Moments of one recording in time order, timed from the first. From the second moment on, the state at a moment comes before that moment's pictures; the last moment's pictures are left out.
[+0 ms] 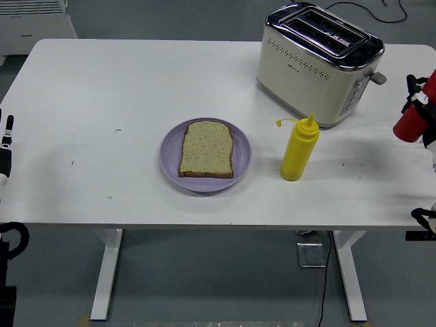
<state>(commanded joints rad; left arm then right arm) -0.07 0.00 -1.86 -1.39 0.32 0.09 -0.05 0.29 -0.31 1.25 1.19 -0.75 -0.23 0.42</state>
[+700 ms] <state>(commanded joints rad) -0.07 0.00 -1.87 -1.39 0.32 0.09 -0.06 0.34 -0.22 1.12 1.04 -0.72 -0.34 0.54</state>
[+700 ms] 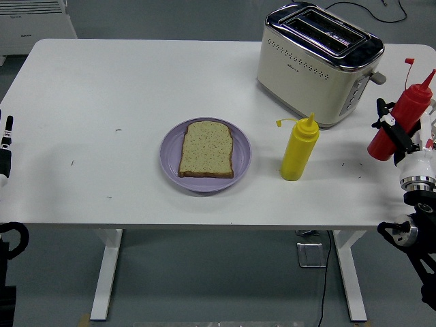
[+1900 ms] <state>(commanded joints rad) -0.07 0.00 -1.86 -1.39 0.32 0.09 -0.06 0.33 -0.21 1.02 0.99 -0.71 -0.43 0.59</state>
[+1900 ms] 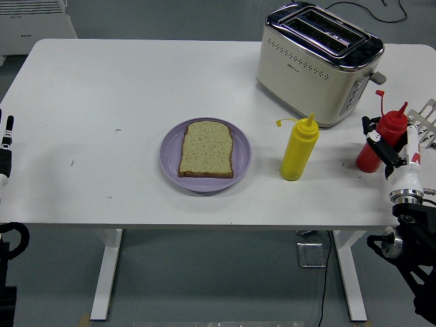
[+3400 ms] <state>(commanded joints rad) -0.07 0.00 -1.87 -1.39 0.32 0.09 -0.06 0.24 -0.26 1.13 1.12 -0.82 -0.33 0.52</state>
